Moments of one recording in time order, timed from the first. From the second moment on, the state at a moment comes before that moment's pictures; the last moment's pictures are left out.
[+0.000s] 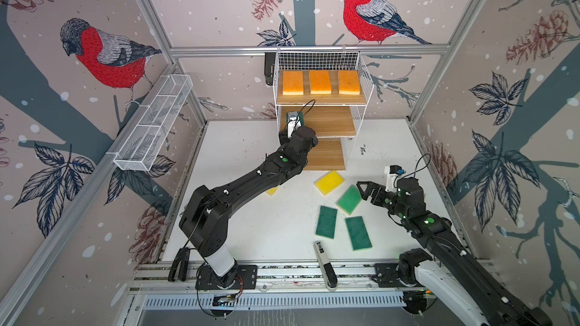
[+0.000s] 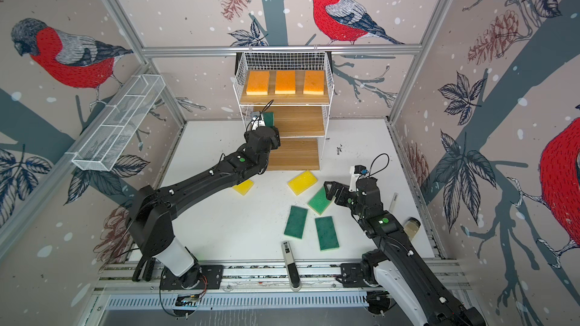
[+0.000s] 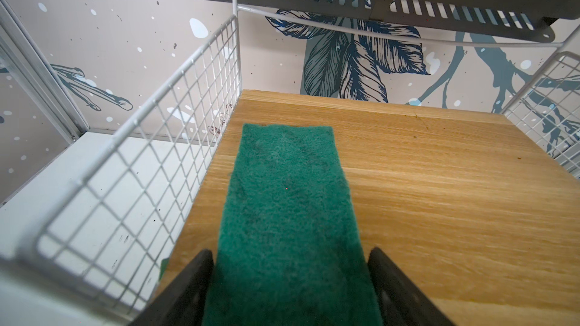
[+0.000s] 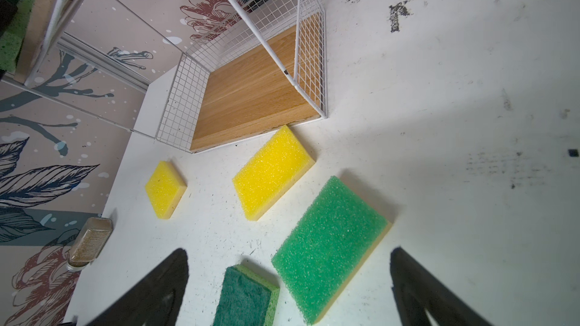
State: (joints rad) left arm -0.74 1.67 1.34 -0.05 -0.71 -0.38; right arm 0.35 0.72 0.43 -0.25 -0.17 0.57
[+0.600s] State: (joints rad) left arm -0.74 1.59 1.33 -0.10 -0.69 -0.42; right arm 0.36 0.70 0.42 -0.25 -0.17 0.58
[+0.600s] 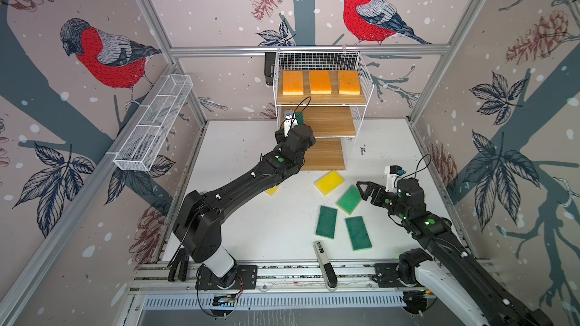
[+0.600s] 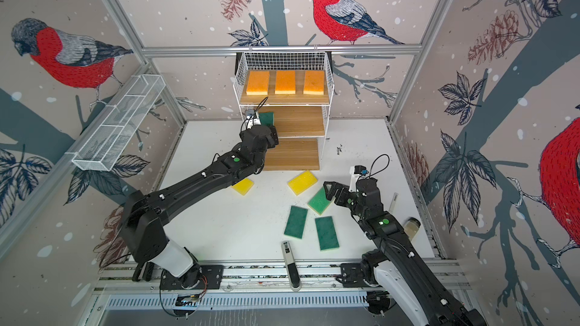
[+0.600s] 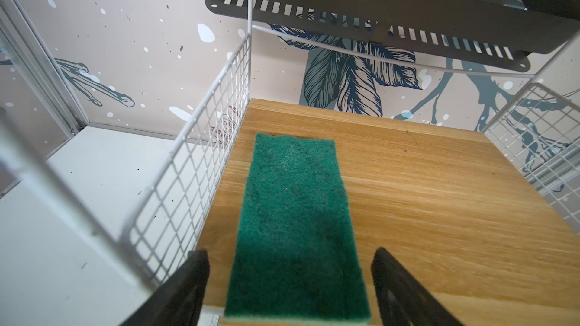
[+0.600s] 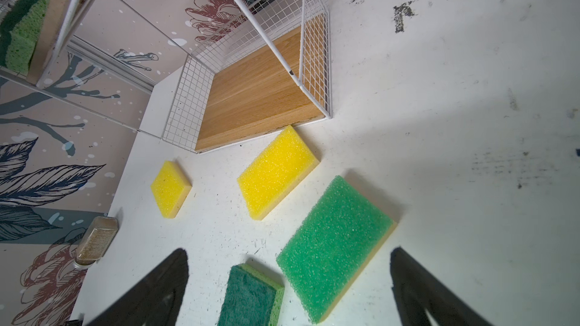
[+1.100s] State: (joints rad) left arm -0.74 1.43 1.24 -0.10 -0.53 -0.51; right arm 0.38 0.69 0.44 -0.25 -0.16 0.58
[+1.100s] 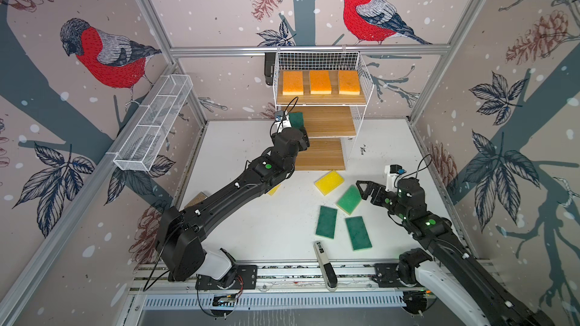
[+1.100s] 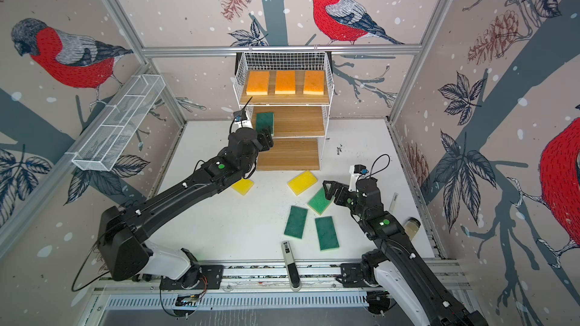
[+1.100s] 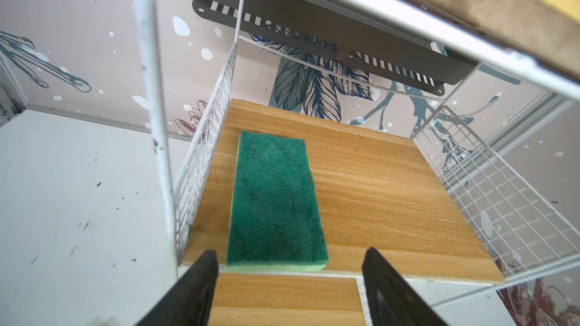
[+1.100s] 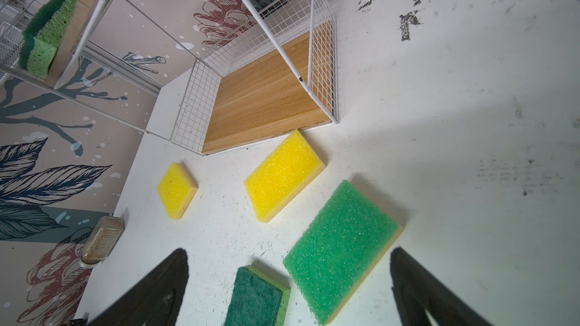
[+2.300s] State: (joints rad) left arm -0.67 1.47 1.18 -0.07 -0.30 -0.61; right arm 0.38 0.68 0.45 -0.27 -0.14 0.57
